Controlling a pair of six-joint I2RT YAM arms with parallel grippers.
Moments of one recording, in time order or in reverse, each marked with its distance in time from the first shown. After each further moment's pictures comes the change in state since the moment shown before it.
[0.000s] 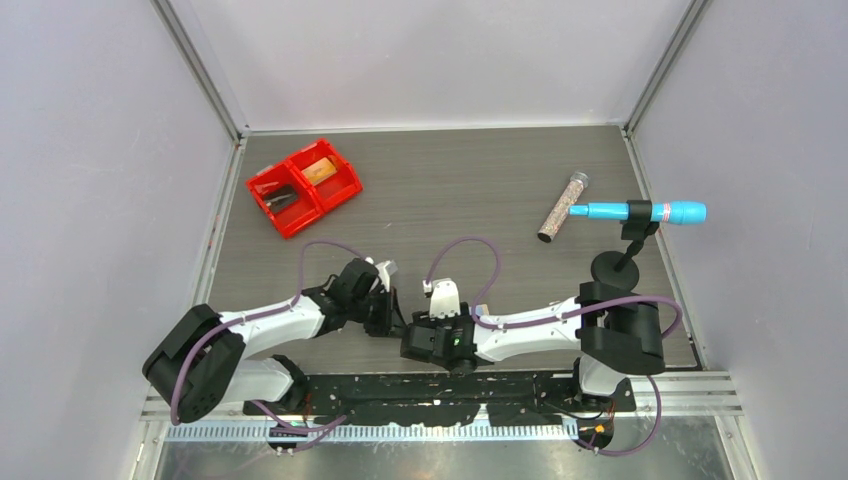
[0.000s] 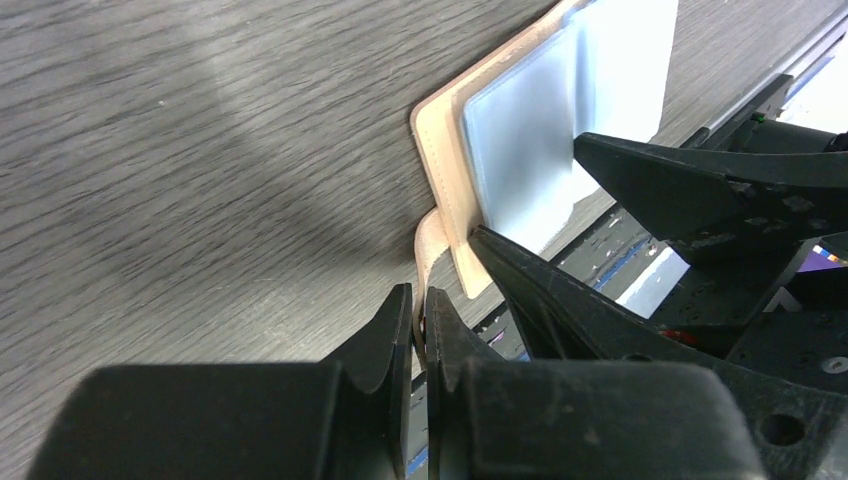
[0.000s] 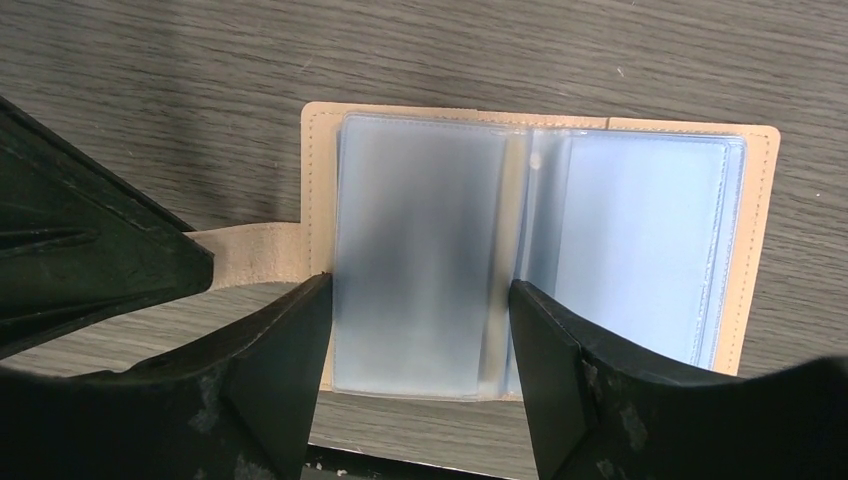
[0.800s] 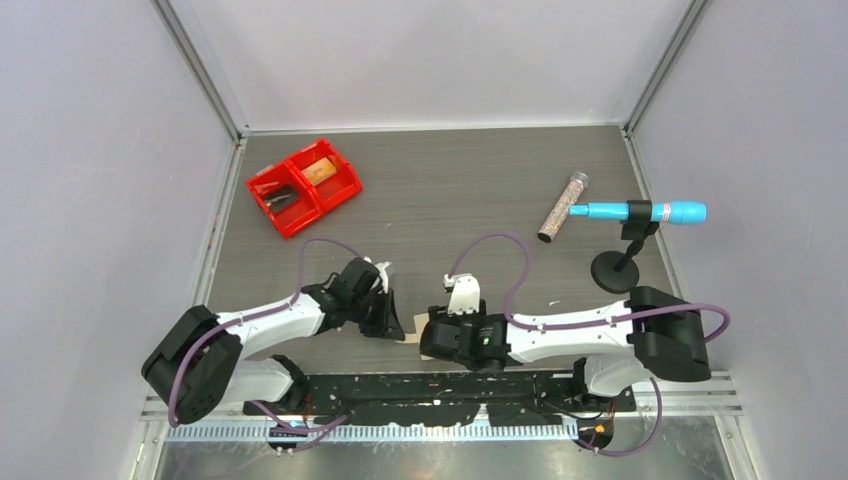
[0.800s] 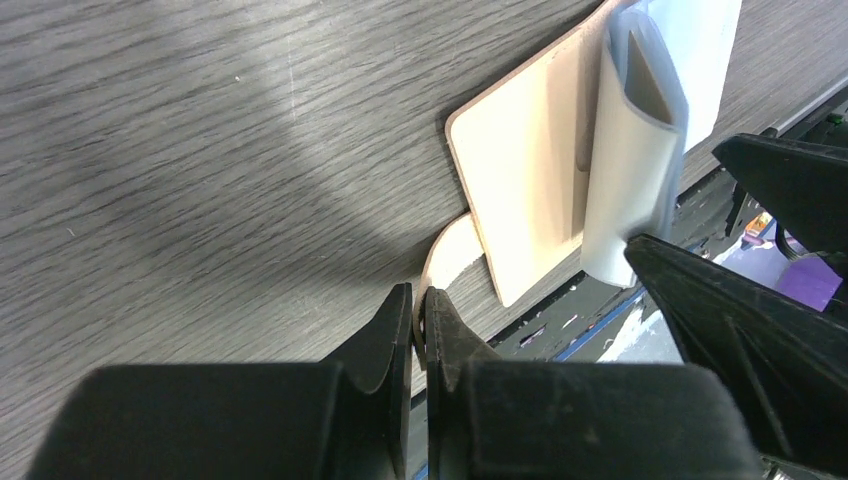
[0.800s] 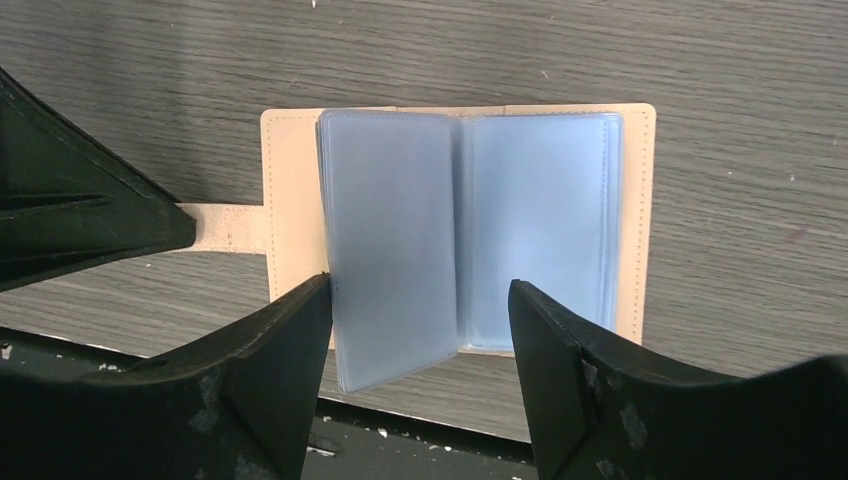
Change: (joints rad) left arm -0.001 -0.008 0.029 -0.119 -0.066 0.059; right arm 0.000 -0.195 -0.085 -0.026 0.009 0.029
